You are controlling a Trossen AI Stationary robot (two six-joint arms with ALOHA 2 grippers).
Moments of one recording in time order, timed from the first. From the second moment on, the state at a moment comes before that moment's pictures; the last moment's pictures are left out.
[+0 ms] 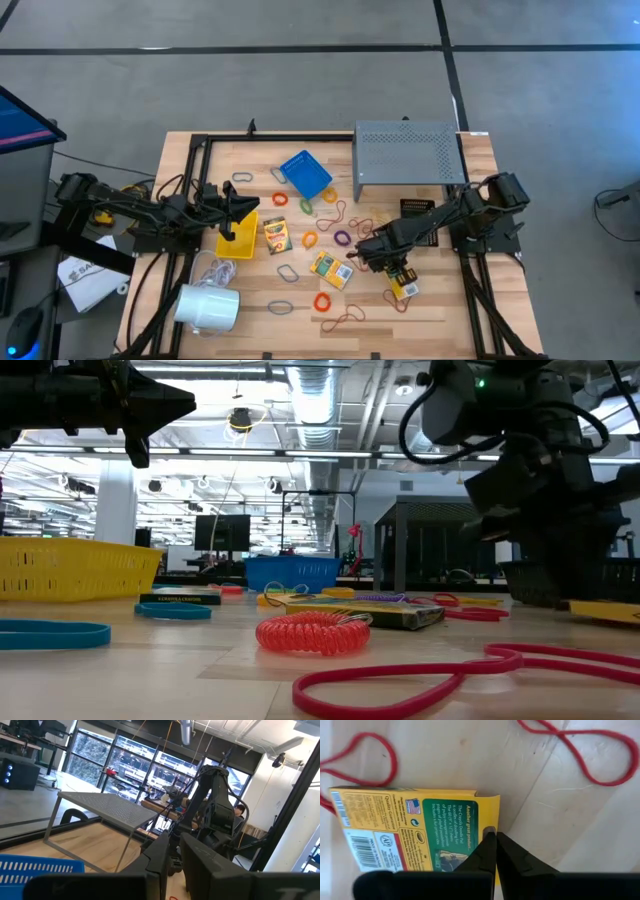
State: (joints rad) left arm -0.19 0.59 0.06 0.76 -0.46 -0.31; right arm 0.27 1.74 0.98 -0.83 -0.13 -0.11
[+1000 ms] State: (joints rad) left arm -0.19 0.59 0.06 0.76 -0.46 -0.31; right arm 0.16 1.25 0.98 -1.01 -0.10 0.16
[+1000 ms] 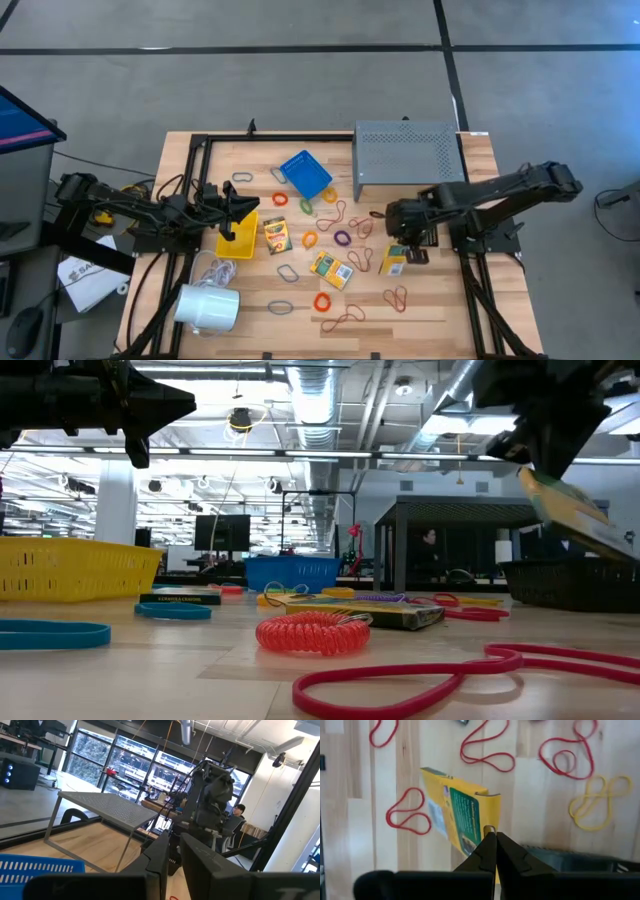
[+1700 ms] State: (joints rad) left arm -0.19 0.59 0.06 0.76 -0.47 -0.31; right arm -0.05 0.99 0.98 -1.26 0.00 0.18
